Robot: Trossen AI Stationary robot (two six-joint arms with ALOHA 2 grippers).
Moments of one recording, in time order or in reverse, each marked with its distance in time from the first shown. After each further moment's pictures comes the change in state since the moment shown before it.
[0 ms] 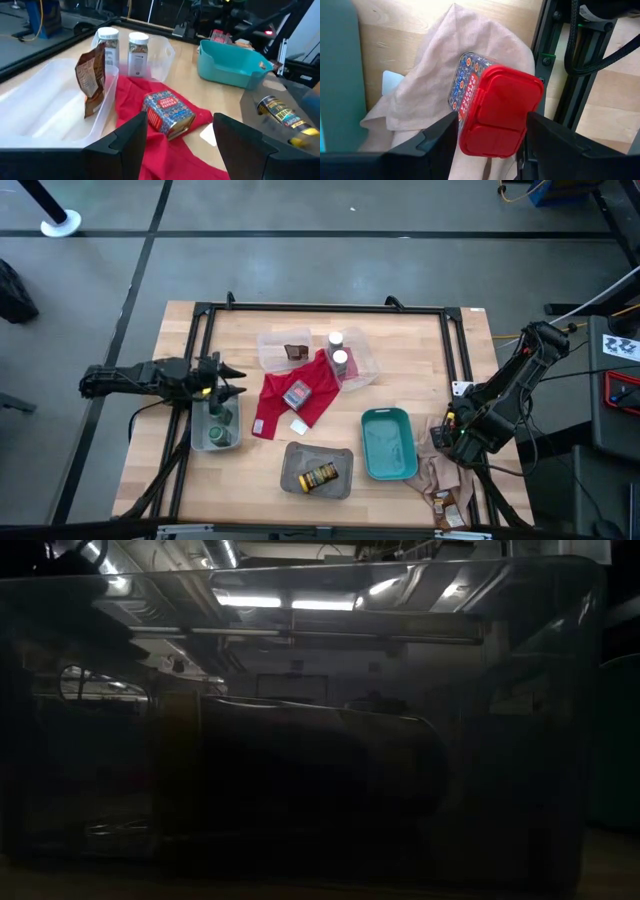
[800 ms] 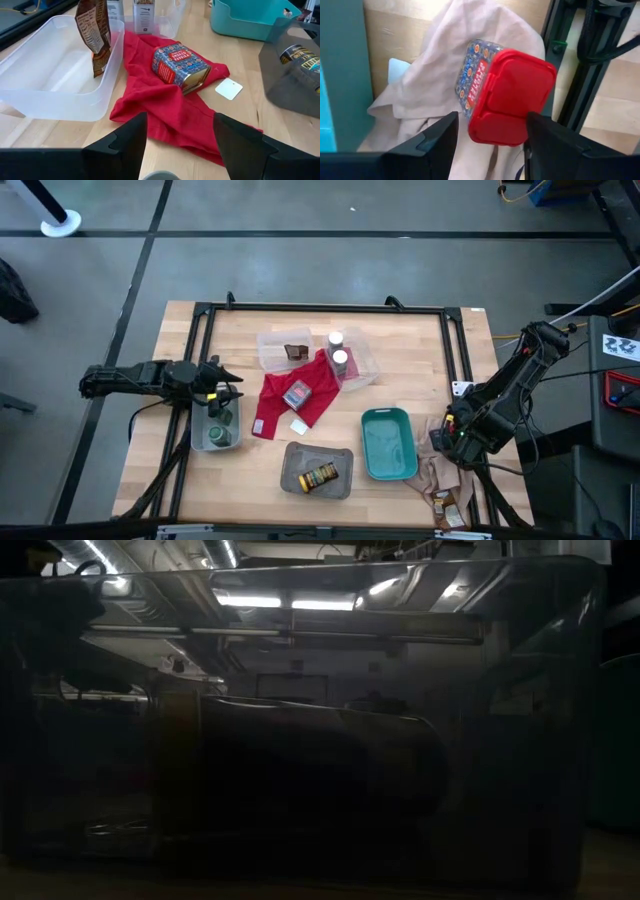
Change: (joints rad) left arm 0.000 0.001 0.001 -0.196 0.000 0.034; right arm 0.000 0.000 0.000 0.045 -0.020 -0.002
